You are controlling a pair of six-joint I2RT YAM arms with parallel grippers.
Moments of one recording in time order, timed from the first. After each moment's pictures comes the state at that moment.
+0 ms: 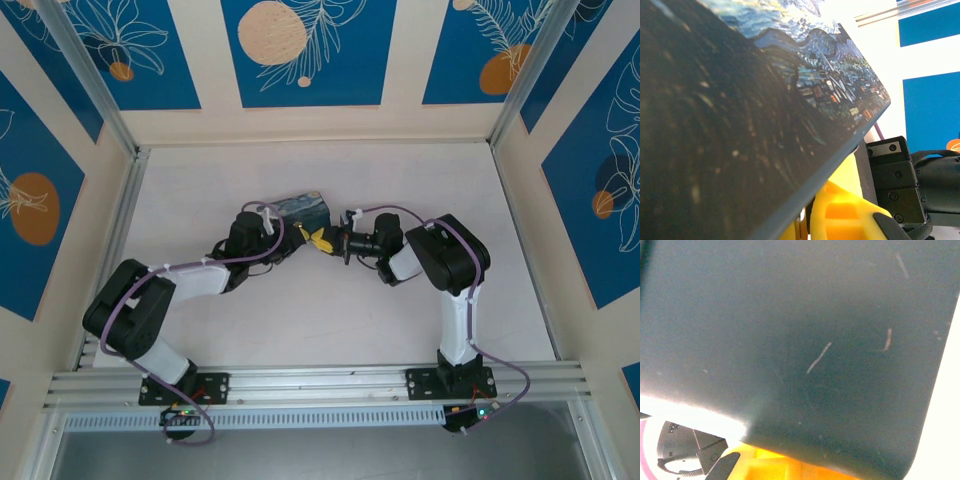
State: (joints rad) left arm -0.55 1.57 0.68 0.46 0.39 -1.08; right arm 0.44 2.05 0.72 1.25 -0.92 1.69
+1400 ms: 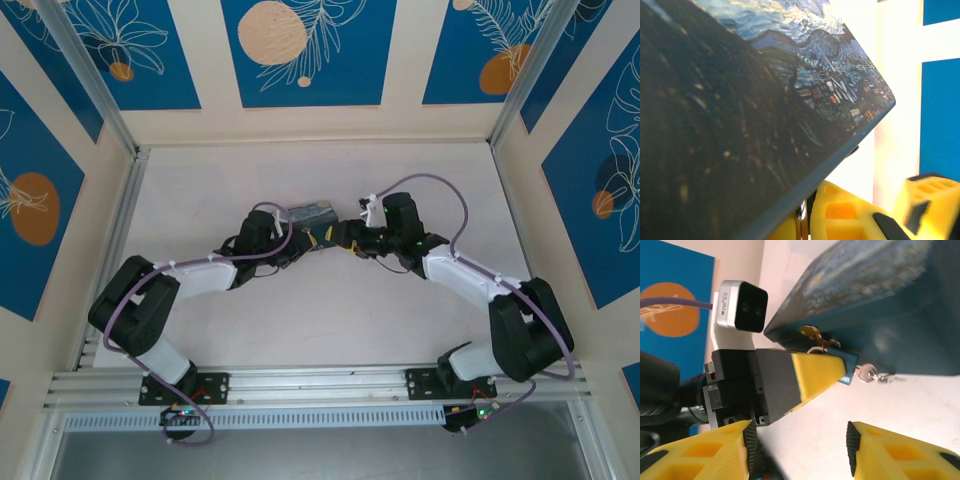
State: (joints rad) left arm -0.59 1.60 0.75 0.33 0.39 -1.09; right arm 0.48 1.38 0.82 -0.06 -0.60 0.77
